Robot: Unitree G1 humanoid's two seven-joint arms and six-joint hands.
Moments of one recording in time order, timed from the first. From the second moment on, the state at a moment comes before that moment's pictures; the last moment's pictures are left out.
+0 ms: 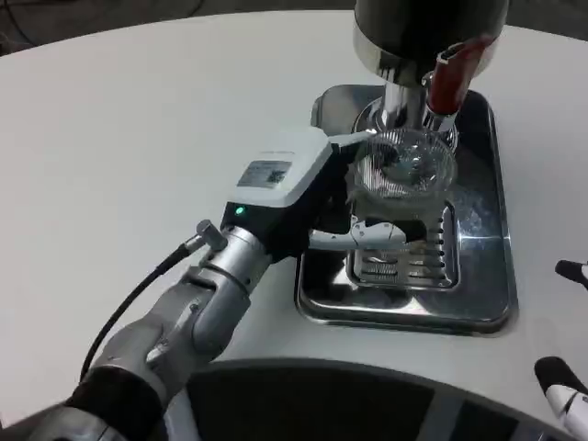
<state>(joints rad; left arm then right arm) -0.91 0.29 -0.41 0.86 0.71 -0.46 0.37 0.59 -0.13 -0.40 -1.03 -0.54 -0.04 0.46</state>
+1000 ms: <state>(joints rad) -0.81 0.35 -0.37 0.63 0.68 -0.45 0.29 0.62 -0.13 -0.39 -1.03 -0.52 -0.03 0.46</state>
